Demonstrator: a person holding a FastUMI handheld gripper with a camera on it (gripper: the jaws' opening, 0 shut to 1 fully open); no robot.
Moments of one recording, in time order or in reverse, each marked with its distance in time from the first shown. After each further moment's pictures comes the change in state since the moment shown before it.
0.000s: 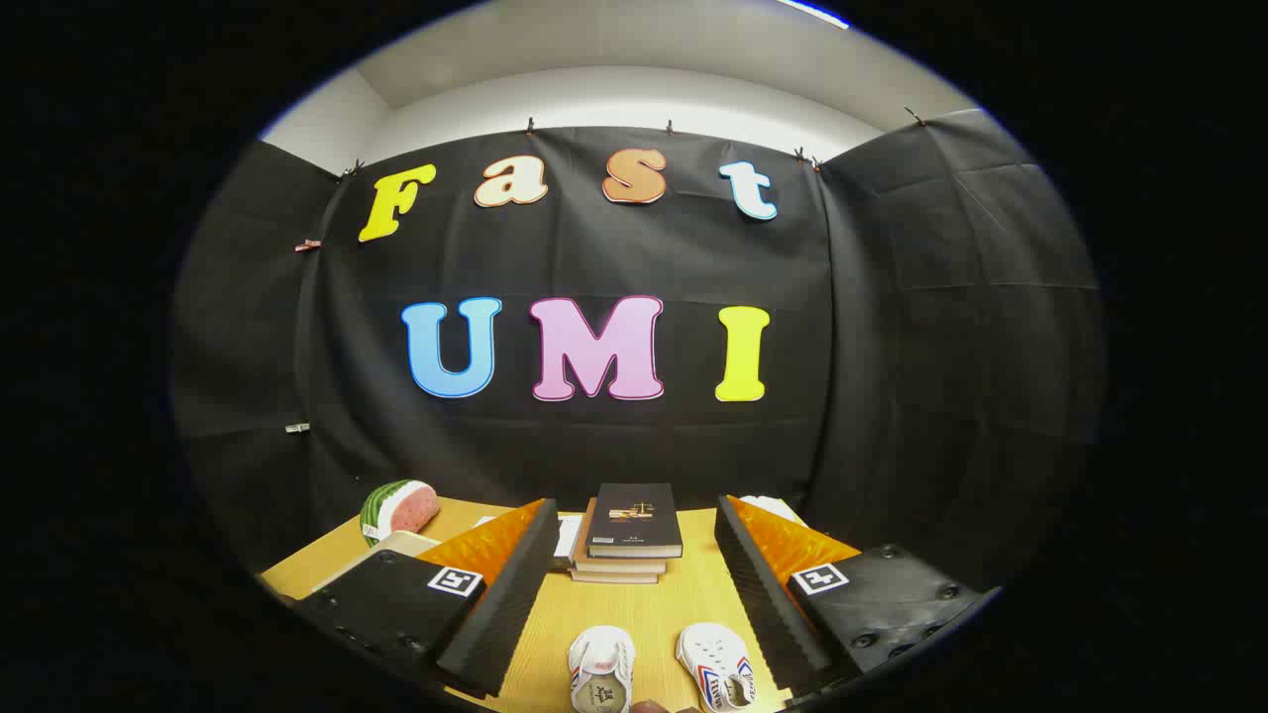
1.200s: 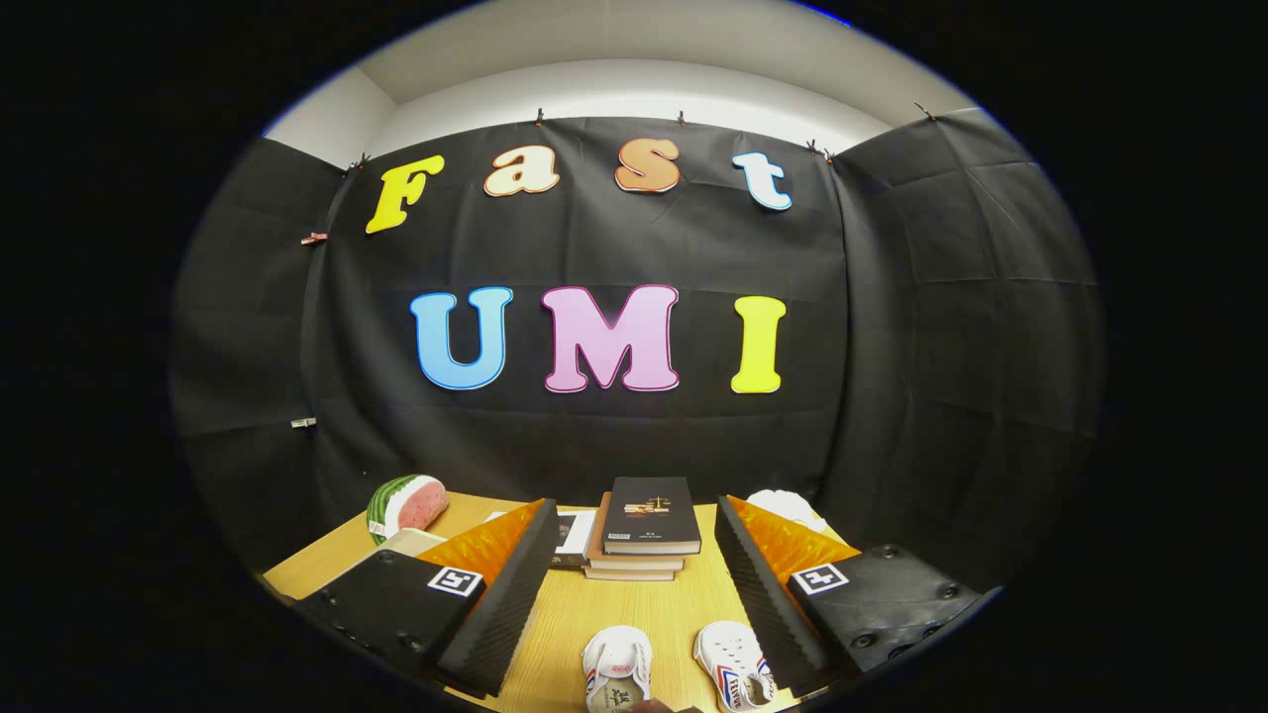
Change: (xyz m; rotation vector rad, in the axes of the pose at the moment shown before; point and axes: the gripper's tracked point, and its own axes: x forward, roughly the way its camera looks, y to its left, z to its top) arm 0.015 0.020 -0.013 -0.004 0.029 0.028
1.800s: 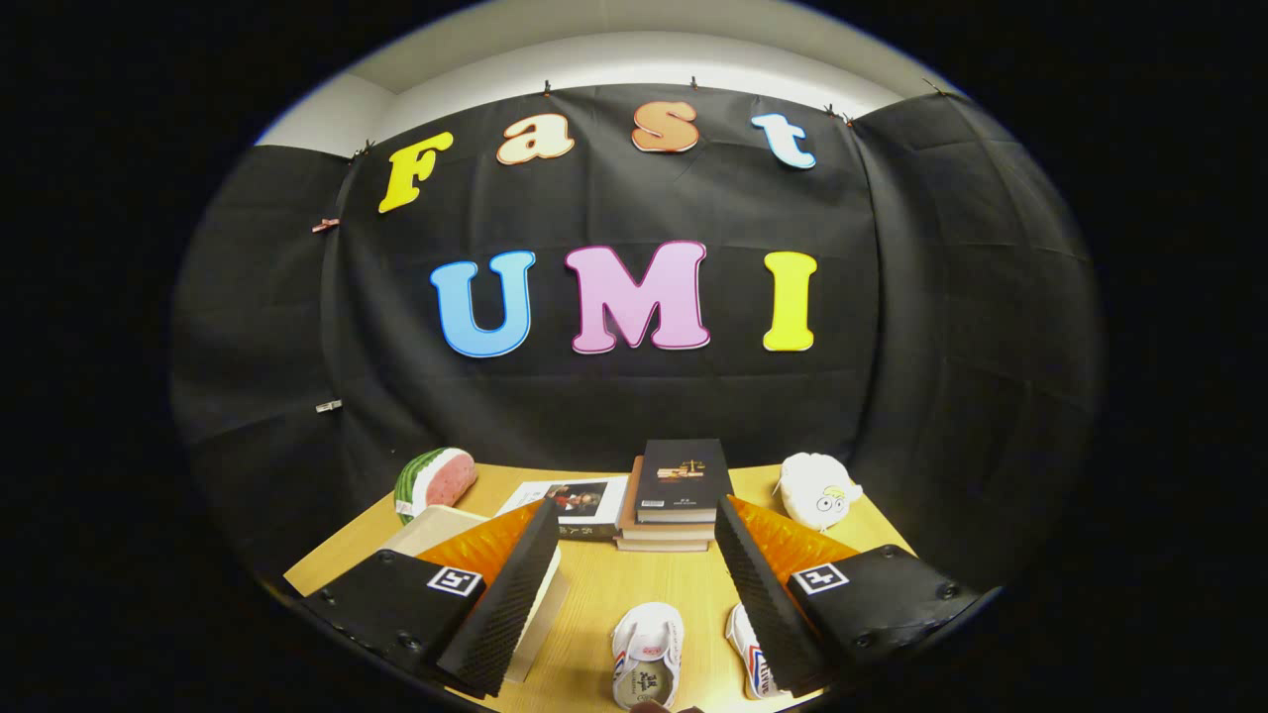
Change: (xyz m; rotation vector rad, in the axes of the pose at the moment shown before) arm 0.007 0.032 -0.037 0.052 0.153 0.110
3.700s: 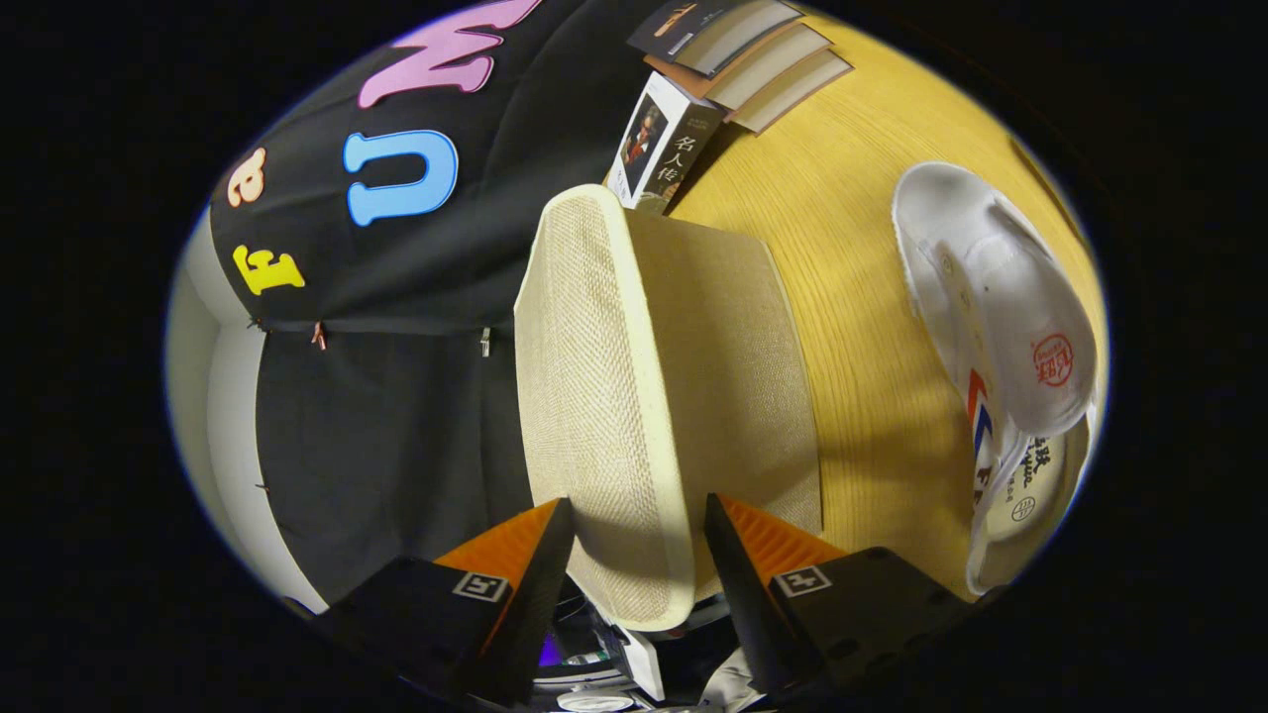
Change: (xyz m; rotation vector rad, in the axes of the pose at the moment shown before) arm 0.016 0.151 -0.221 0.996 1.008 0.515
